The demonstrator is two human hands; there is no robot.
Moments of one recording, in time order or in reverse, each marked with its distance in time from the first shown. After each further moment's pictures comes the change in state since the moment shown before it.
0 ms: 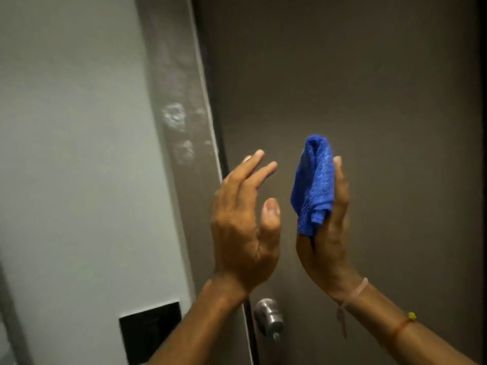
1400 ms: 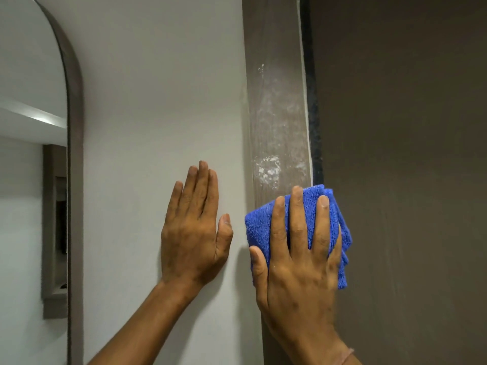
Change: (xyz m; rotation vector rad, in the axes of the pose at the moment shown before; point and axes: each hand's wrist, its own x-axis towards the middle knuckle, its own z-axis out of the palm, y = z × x) left_hand 0.070 -0.161 -0.114 1.073 -0.126 0.048; right_hand 0.031 -0.020 0.166 -0.666 -0.223 -0.078
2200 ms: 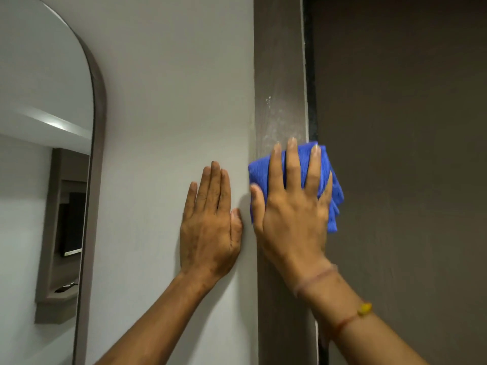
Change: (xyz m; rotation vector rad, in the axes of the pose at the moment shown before) left_hand 0.028 0.021 -0.008 -0.052 -0.017 -0.089; right_hand 0.097 -0.006 -0.022 0.024 -0.007 -0.018
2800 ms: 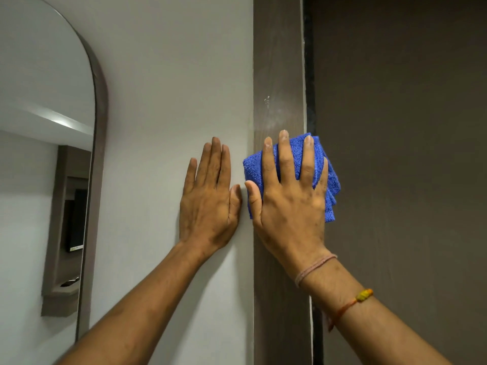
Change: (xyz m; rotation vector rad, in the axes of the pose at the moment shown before) left_hand 0.036 -0.008 0.001 0.021 -0.019 0.030; right_hand 0.010 0.006 -0.002 -0.026 0.003 -0.096
